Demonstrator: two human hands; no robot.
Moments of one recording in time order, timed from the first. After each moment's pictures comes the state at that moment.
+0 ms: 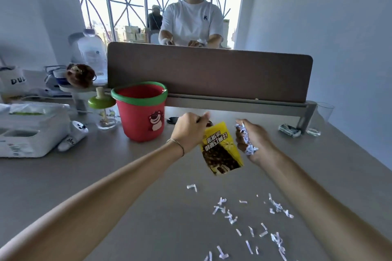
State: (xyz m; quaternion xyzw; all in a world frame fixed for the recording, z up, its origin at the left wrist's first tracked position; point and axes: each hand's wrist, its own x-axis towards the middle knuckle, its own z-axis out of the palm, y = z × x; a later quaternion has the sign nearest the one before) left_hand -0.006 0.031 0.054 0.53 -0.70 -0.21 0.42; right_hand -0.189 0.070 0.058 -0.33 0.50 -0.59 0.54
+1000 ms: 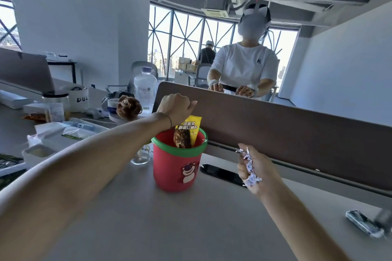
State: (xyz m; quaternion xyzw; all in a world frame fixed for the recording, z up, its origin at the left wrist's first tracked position) left_hand 0.156 -0.138 0.179 0.64 -0.70 0.19 0.25; right_hand -0.101 -0.052 0.112 -0.34 0.42 -0.53 0.65
